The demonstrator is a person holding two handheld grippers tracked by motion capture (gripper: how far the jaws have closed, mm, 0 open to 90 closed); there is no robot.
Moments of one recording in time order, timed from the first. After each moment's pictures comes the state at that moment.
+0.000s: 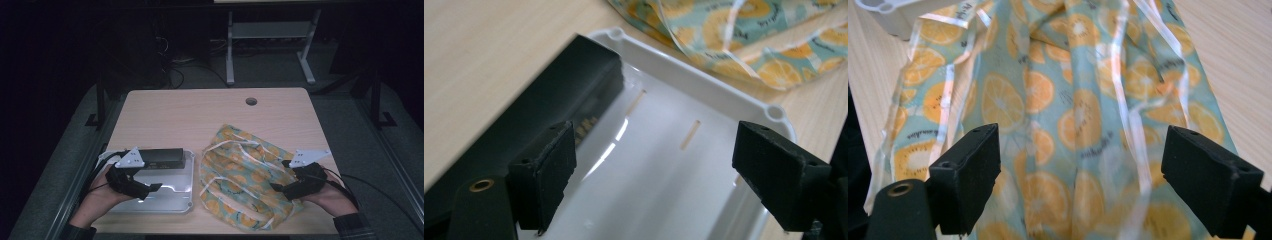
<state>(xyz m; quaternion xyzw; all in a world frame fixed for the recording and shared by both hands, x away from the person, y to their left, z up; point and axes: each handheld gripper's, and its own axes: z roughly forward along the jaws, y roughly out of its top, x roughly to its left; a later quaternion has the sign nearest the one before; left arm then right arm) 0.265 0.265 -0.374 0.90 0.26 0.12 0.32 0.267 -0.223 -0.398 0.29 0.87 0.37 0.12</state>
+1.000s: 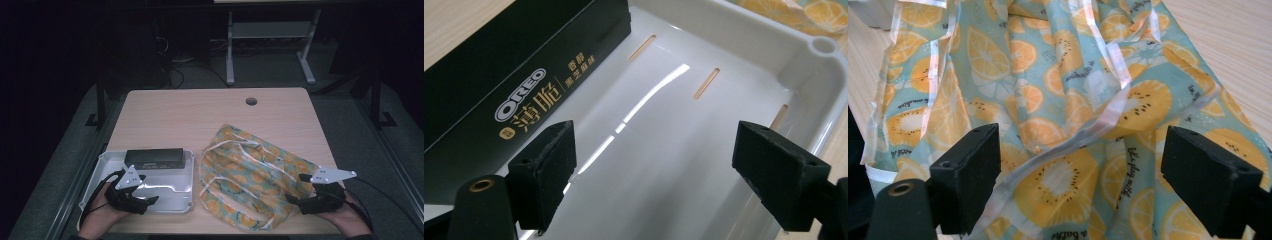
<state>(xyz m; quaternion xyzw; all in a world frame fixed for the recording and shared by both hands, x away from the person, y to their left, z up) 0.244 0.282 -0.420 0.89 0.29 0.15 0.32 0.231 -0.261 -0.426 0.35 0.84 0.40 0.13</state>
